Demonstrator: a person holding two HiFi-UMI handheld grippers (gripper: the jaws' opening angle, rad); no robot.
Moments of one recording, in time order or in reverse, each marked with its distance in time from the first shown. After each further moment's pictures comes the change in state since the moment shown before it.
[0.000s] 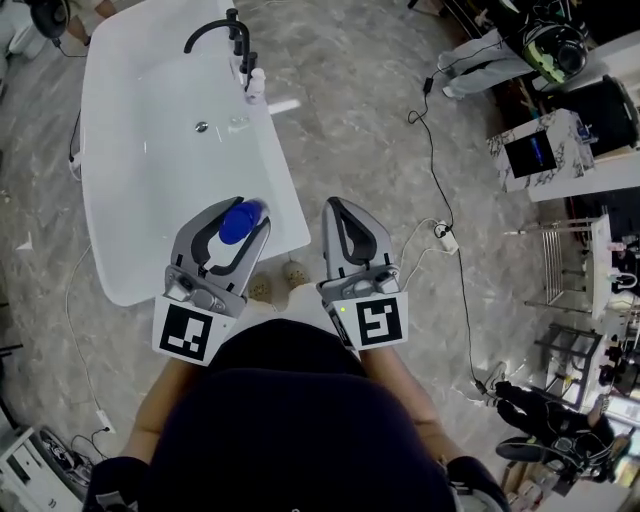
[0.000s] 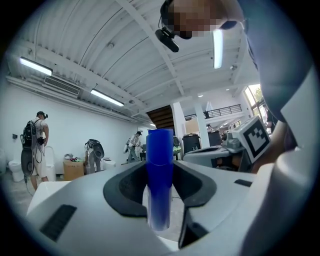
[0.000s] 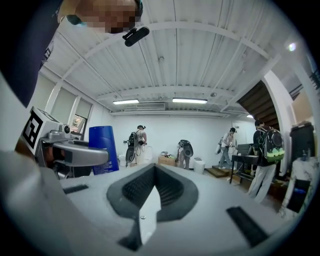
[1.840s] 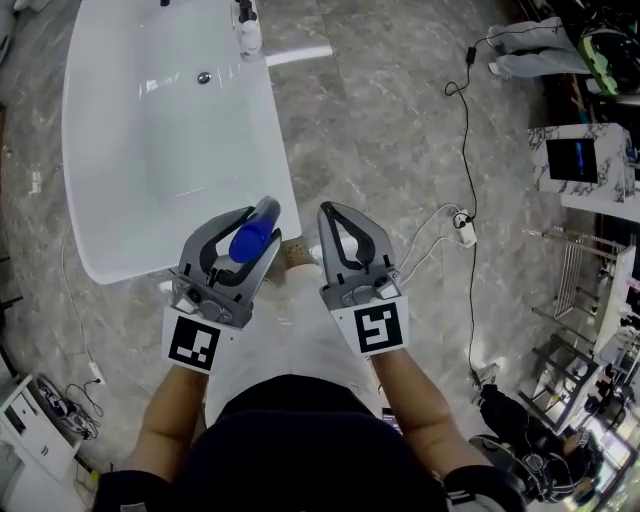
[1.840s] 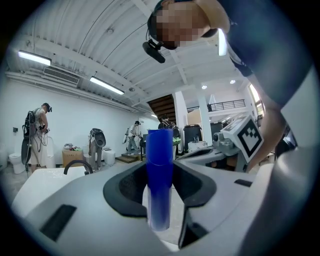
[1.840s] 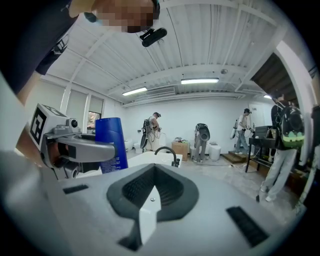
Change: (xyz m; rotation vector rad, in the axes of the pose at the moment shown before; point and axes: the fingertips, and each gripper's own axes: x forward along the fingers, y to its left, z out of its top) left arm 0.094 -0.025 -0.121 -0.032 0.108 0.014; right arm 0.046 -0.059 -0.139 0.042 0.138 0.201
